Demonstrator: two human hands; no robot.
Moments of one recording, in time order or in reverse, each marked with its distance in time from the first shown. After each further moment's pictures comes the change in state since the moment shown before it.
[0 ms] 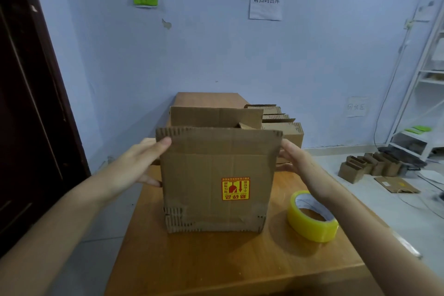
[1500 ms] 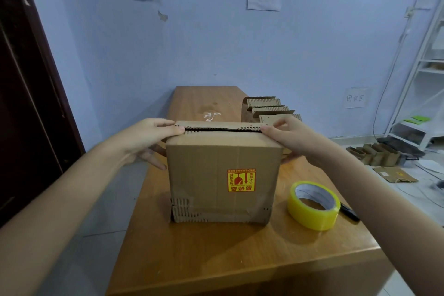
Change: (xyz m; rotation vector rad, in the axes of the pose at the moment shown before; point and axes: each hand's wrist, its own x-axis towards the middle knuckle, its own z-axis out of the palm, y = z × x) left_hand 0.045 0.019 -0.001 0.104 0.068 -0.251; right_hand 0.012 -0.049 -0.002 -0.258 0.097 0.250
